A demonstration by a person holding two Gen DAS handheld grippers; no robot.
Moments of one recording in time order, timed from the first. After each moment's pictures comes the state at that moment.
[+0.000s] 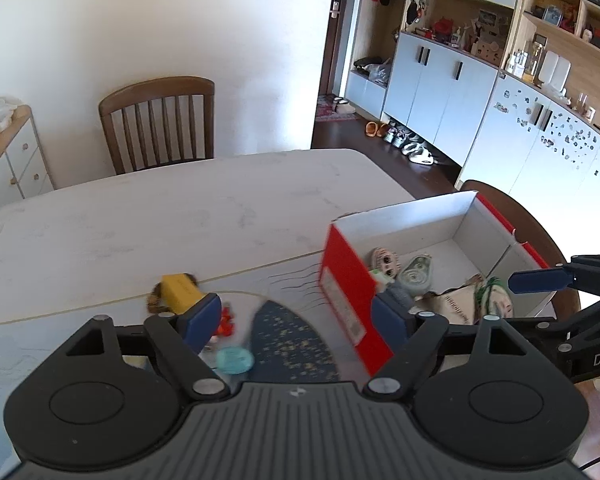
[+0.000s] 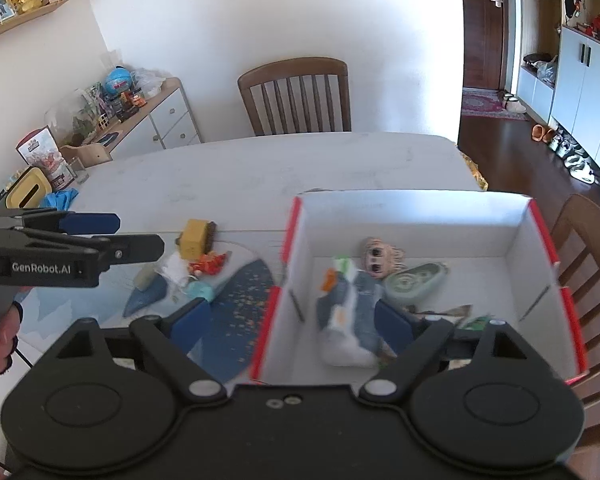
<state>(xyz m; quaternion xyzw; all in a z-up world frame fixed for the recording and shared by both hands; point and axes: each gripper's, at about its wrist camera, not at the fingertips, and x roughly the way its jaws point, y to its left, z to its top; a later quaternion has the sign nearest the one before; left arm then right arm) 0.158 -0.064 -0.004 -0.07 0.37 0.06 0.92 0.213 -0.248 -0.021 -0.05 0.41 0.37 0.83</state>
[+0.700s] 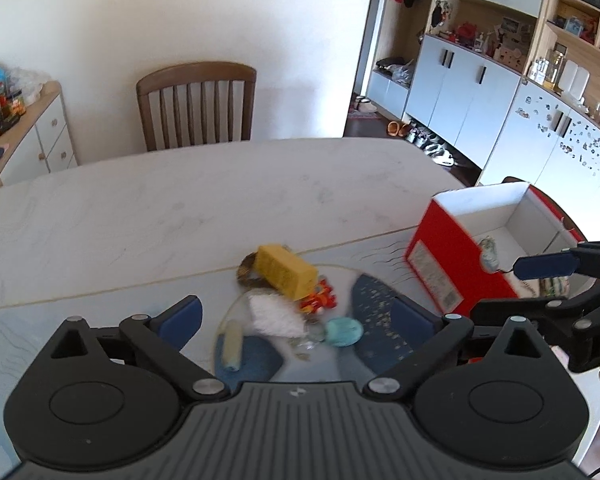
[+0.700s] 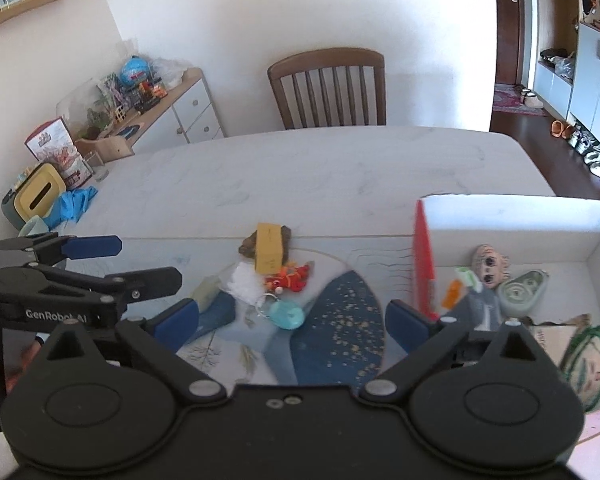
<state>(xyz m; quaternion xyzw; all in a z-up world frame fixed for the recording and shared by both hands) 0.117 0.040 -0.045 -0.09 0.37 0.07 0.92 0.184 -0.133 -0.037 -0.05 0.42 0.37 0.83</state>
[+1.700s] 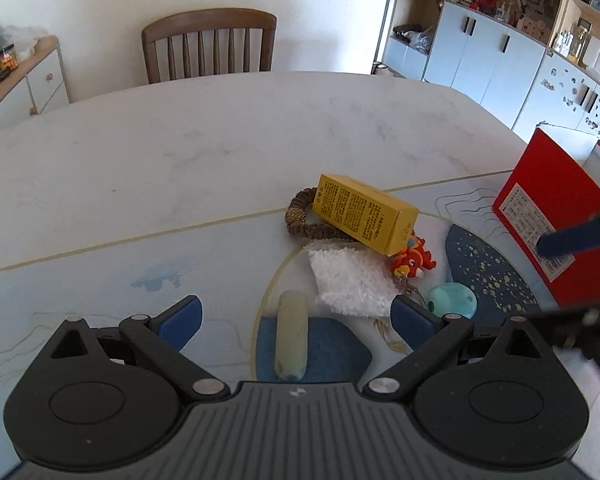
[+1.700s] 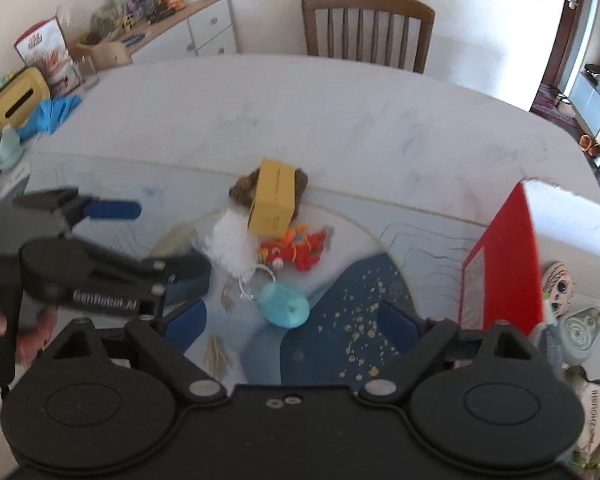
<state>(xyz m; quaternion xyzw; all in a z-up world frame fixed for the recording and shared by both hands) 0.166 0.094 -0.154 -0.09 0.42 0.08 0.90 0.210 -0.061 -0.111 -0.16 0.46 0.39 0.78</state>
